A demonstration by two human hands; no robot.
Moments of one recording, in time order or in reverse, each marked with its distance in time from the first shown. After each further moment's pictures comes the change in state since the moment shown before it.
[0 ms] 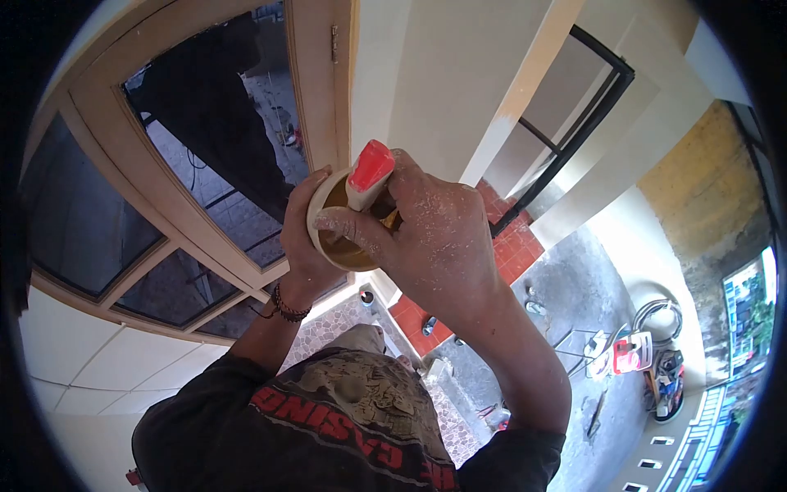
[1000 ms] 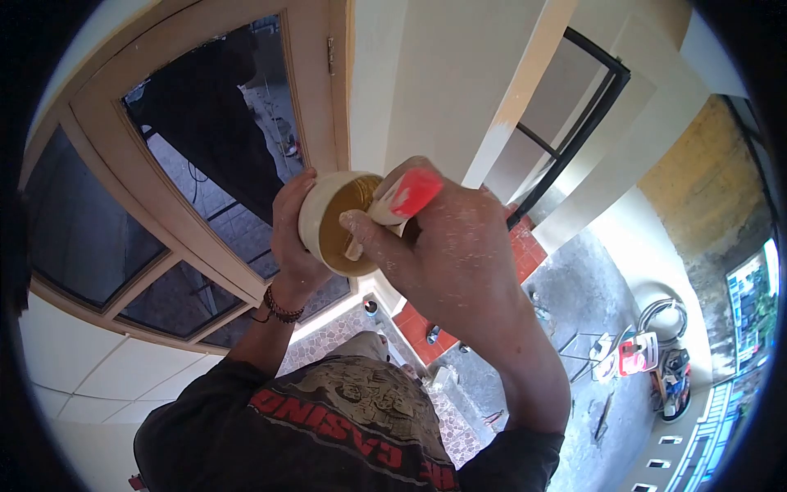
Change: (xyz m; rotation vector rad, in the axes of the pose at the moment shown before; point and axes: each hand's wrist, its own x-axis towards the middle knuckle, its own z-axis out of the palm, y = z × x) left_hand 0.019 -0.011 -0.011 0.148 0.026 0.173; right_hand -0.001 -0.009 -0.020 0.010 -0.043 0.137
